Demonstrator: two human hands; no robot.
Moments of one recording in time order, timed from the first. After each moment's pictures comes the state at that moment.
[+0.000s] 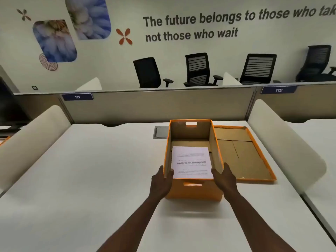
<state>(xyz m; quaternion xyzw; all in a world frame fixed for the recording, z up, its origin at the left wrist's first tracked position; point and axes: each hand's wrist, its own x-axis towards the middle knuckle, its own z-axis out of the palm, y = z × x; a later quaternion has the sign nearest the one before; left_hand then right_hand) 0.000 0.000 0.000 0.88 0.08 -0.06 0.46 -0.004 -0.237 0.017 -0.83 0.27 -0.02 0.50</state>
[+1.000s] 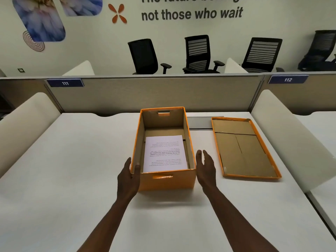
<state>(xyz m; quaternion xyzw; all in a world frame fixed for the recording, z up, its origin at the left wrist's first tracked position) 0.022 0.096 -0.012 0.85 0.15 0.08 0.49 0.046 -0.167 -0.011 -0.80 0.21 -0.07 0.55</state>
